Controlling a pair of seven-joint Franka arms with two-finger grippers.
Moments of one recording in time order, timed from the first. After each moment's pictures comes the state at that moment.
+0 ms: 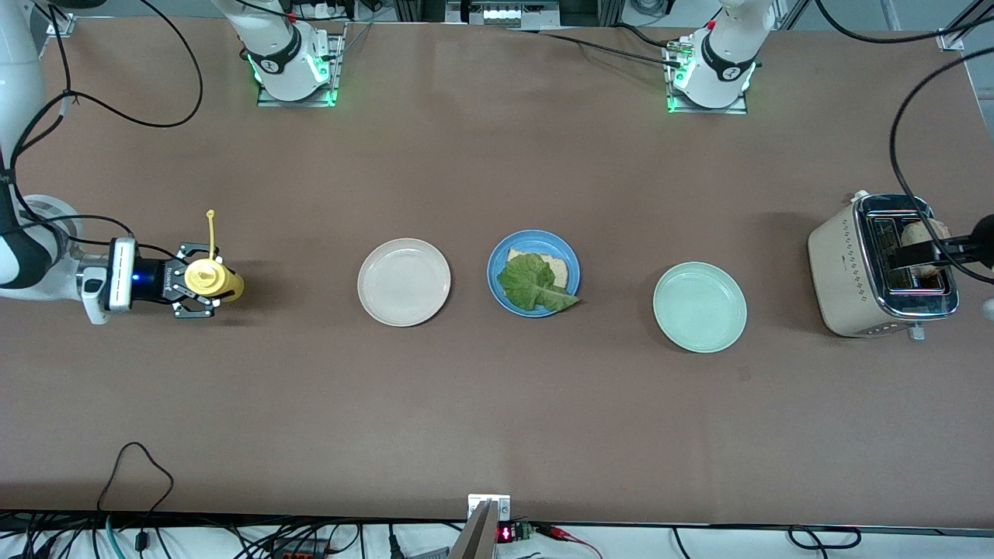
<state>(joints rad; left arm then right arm) 0.54 0.42 -0.46 -1.29 0.20 1.46 0.02 -0.49 0.75 0.14 -1.69 1.00 1.58 -2.29</state>
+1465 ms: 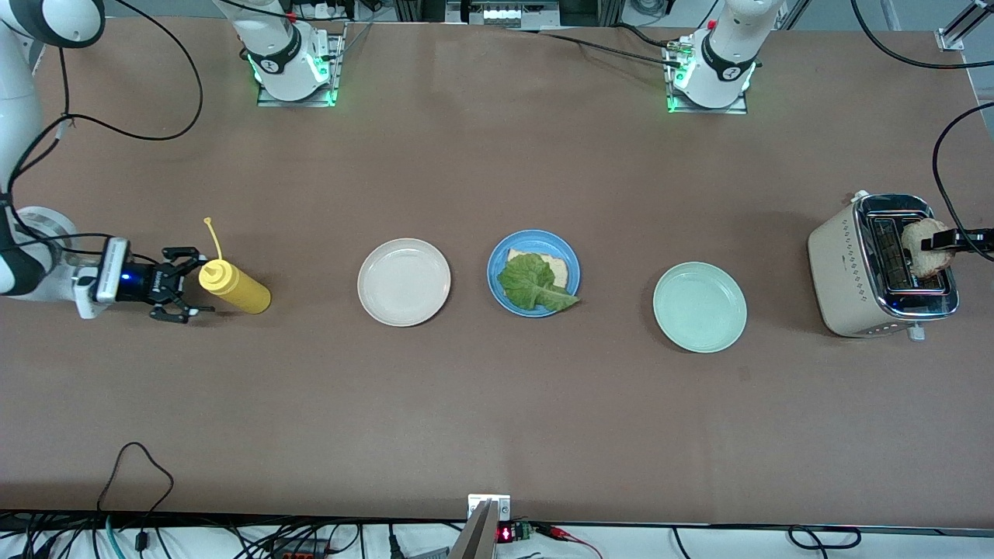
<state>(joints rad) 0.88 0.46 -0.46 -1.61 0.20 1.72 0.41 -0.61 0.87 0.14 -1.56 0.87 1.52 -2.46</state>
